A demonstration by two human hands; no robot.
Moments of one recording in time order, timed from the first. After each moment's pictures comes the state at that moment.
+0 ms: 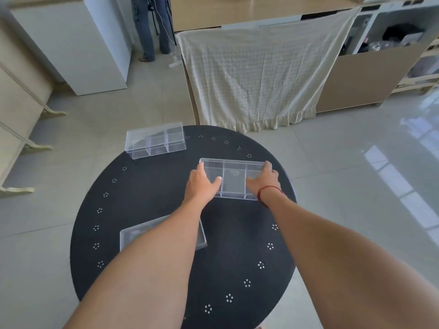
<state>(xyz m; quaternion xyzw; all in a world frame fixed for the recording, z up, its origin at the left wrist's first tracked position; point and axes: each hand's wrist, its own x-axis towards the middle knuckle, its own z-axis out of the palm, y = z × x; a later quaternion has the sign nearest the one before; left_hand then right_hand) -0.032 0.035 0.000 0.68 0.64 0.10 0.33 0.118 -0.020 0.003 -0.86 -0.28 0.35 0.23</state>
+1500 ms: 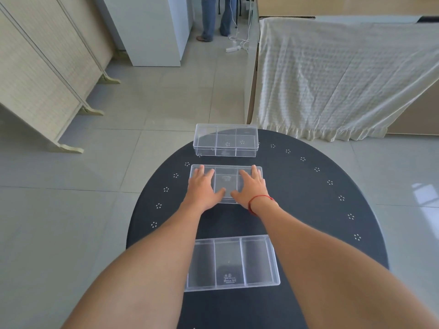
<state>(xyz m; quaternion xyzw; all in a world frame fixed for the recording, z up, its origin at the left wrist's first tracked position) -0.208 0.145 -0.037 0.70 0.65 0.04 0.29 -0.062 0.125 -0.035 -0.75 -0.58 0.33 0.07</state>
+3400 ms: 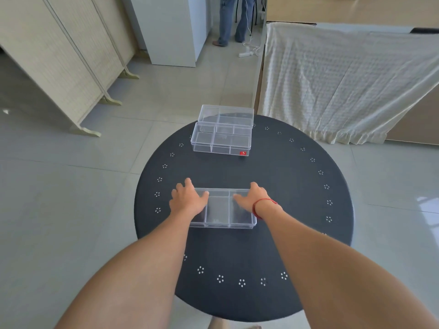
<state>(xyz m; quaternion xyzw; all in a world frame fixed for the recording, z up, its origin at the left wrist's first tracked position) -0.220 -0.012 -0.022 0.55 0.79 0.01 0.26 -0.043 -0.015 -0.014 -0.76 -0.48 0.44 0.02</state>
